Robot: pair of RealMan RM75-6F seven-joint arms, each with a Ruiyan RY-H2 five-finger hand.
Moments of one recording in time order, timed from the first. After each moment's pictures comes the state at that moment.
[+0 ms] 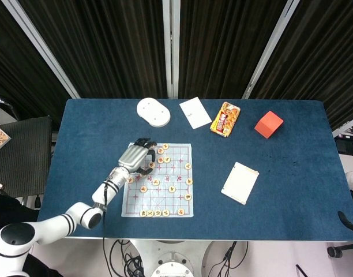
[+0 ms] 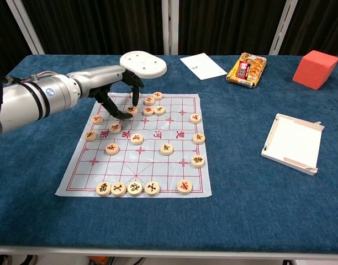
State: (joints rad) left arm -0.87 -1.78 -0.22 -1.03 1.27 0.76 -0.08; right arm -0.08 -1.15 0.06 -1.33 -1.49 1.59 0.26
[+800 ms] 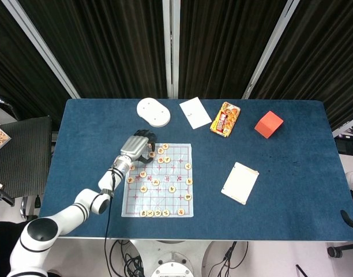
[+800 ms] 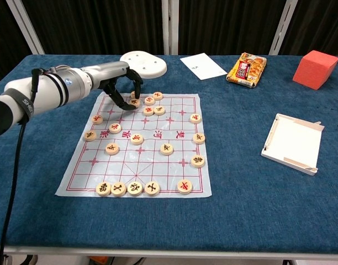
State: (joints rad) left arm -0.99 -1.91 -0.24 -0.69 1.28 0.63 -0.28; right arm -0.07 -1.14 0.07 -1.32 -1.47 1.56 0.26
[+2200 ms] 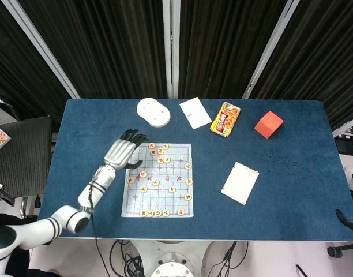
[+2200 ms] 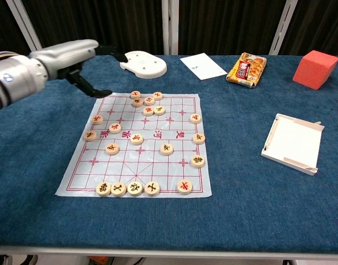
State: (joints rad) left arm -0.77 -1.63 -0.17 -1.23 1.30 0.99 -0.01; right arm -0.07 -1.14 0.07 -1.36 -1.52 1.61 0.24
